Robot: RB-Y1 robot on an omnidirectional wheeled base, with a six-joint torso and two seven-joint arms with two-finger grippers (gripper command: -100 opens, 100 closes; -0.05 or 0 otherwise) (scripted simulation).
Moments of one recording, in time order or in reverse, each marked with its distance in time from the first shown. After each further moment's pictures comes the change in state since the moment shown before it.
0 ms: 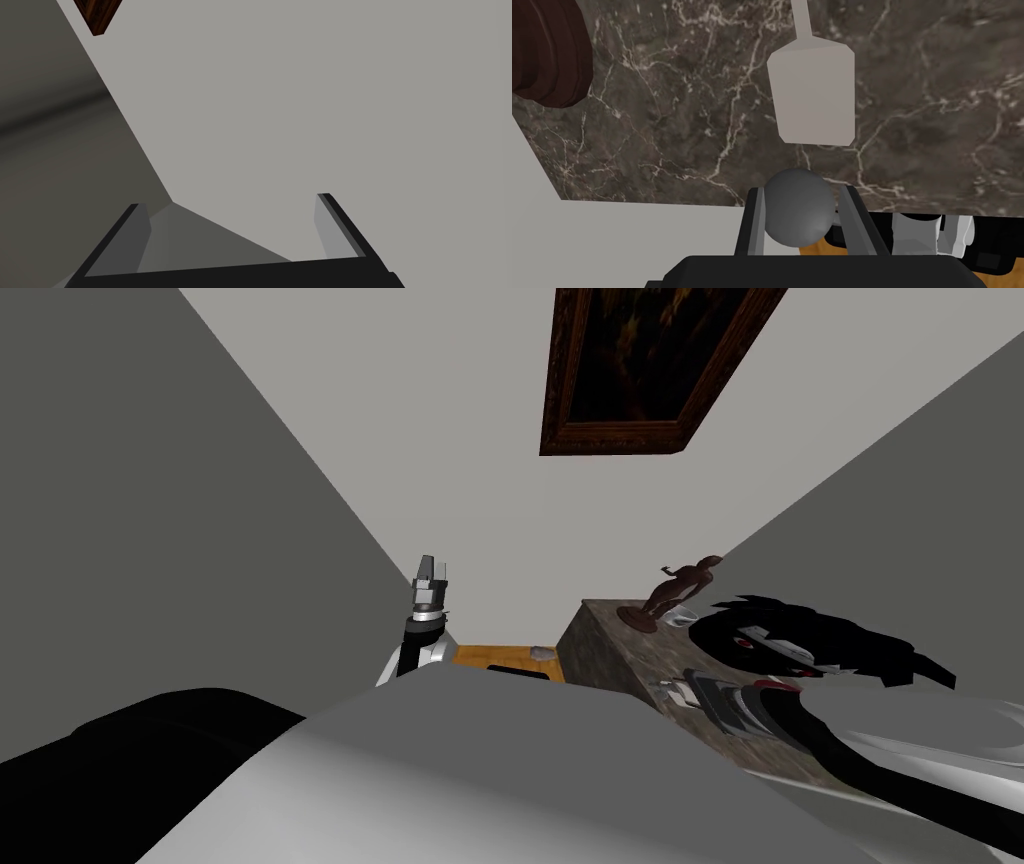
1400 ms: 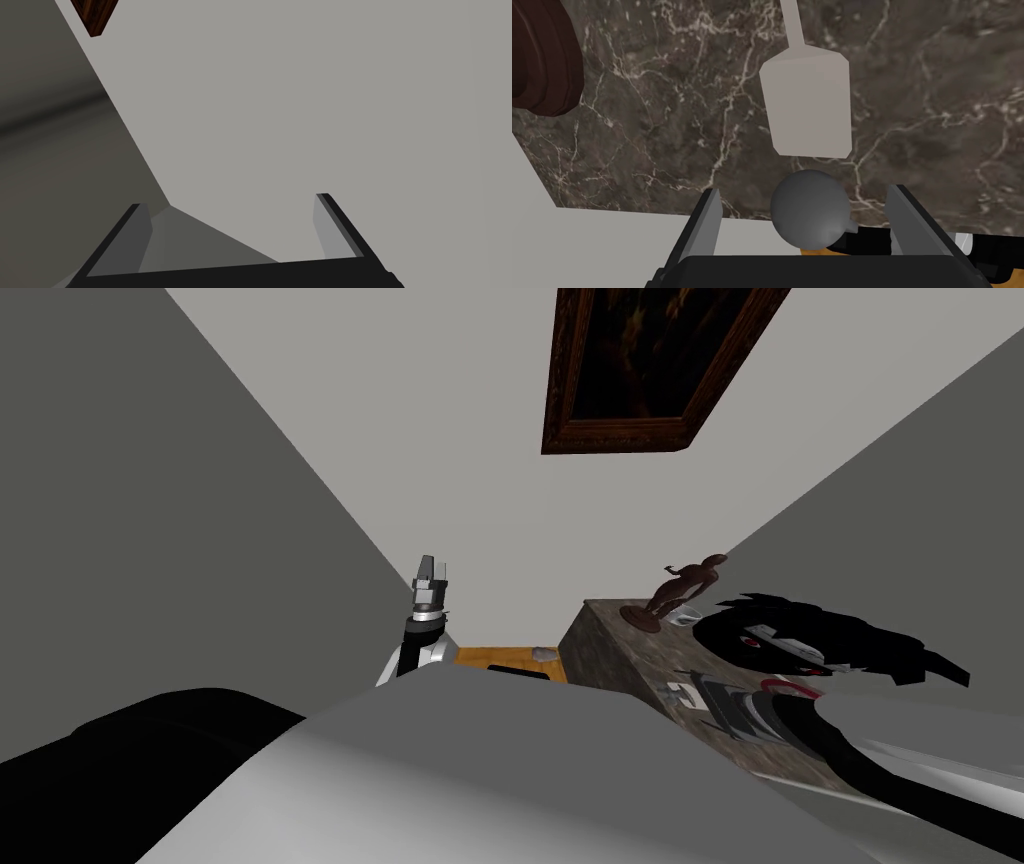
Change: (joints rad) left arm 0.000 0.000 0.000 0.000 0.000 0.000 0.000; right arm 0.007 0.092 -0.024 0.101 0.046 -0.068 0.037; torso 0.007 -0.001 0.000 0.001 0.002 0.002
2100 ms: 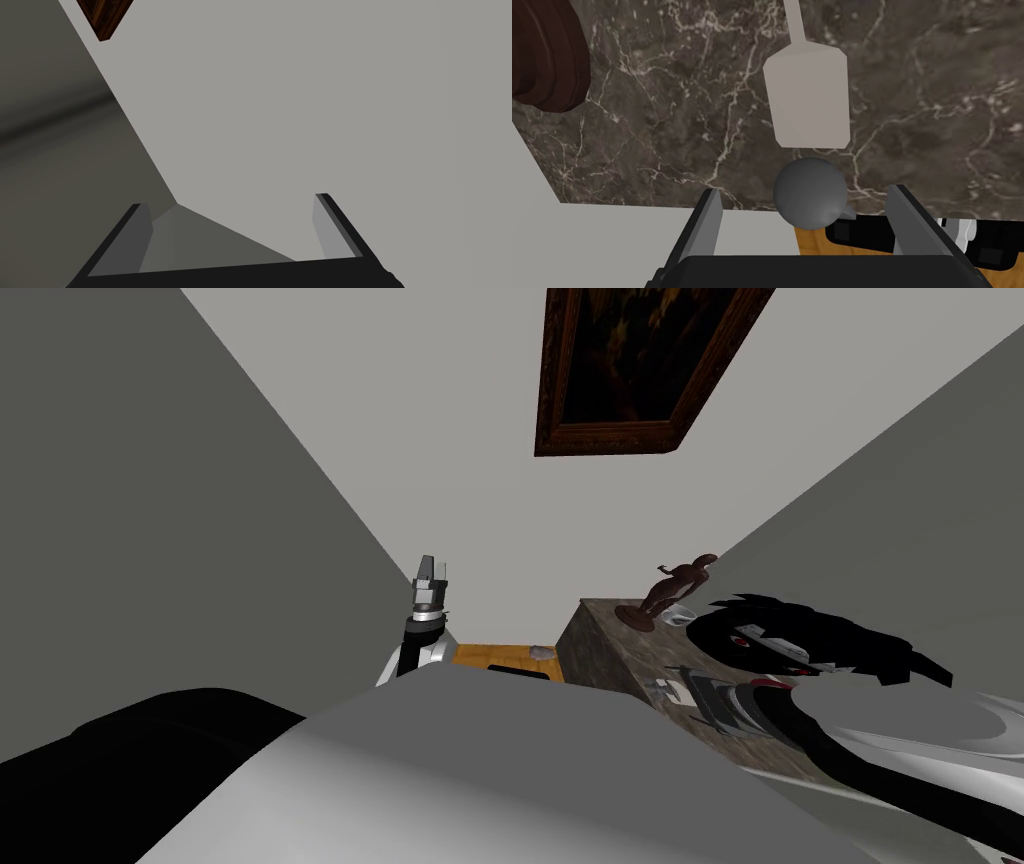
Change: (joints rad) left arm 0.000 0.000 0.000 0.000 0.000 0.000 0.000; right arm 0.012 -0.140 0.016 -0.155 -0.074 0.115 -0.056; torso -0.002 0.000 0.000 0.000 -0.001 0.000
